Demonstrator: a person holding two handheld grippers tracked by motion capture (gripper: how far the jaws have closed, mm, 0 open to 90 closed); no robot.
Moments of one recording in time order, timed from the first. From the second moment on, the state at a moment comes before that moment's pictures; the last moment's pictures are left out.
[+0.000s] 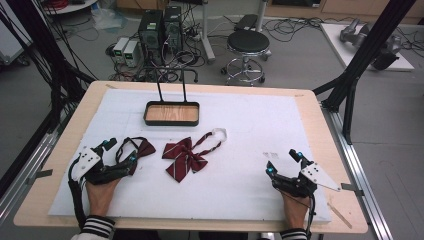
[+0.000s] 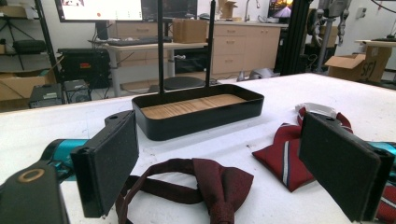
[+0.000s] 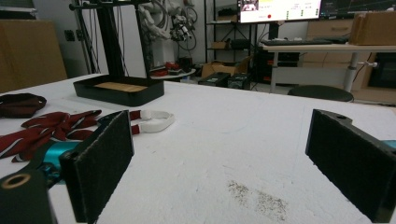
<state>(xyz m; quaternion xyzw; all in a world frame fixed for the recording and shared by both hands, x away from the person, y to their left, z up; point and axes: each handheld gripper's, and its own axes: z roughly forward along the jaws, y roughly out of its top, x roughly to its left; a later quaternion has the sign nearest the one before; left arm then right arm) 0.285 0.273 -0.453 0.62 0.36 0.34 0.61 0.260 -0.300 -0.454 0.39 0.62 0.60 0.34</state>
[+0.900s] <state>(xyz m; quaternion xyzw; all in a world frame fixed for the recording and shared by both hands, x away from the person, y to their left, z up) 0.288 0.276 -0.451 0.63 0.38 0.33 0.60 0.261 -0.301 -0.454 0.39 0.61 0.60 0.33</state>
